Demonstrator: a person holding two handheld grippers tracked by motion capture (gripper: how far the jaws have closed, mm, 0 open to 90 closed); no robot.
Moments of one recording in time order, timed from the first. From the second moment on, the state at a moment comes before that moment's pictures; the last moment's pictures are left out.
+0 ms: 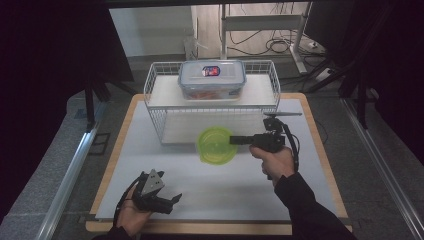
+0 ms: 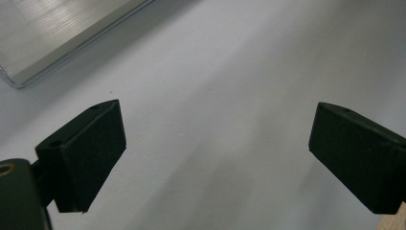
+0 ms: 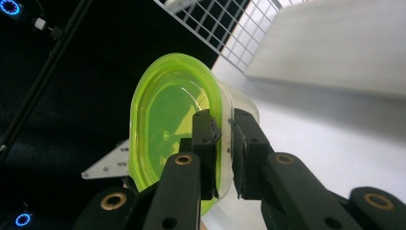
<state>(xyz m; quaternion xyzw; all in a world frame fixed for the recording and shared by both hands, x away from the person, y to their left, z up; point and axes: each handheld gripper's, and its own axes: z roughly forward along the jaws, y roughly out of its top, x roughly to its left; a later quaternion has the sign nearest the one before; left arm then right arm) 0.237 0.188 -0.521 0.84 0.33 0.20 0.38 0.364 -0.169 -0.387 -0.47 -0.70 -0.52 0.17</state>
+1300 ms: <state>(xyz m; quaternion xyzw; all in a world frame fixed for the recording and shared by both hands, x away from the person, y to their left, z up) 0.234 0.184 -0.519 0.84 0.32 0.21 0.38 0.412 -0.170 -0.270 -0.49 -0.65 -0.55 0.18</state>
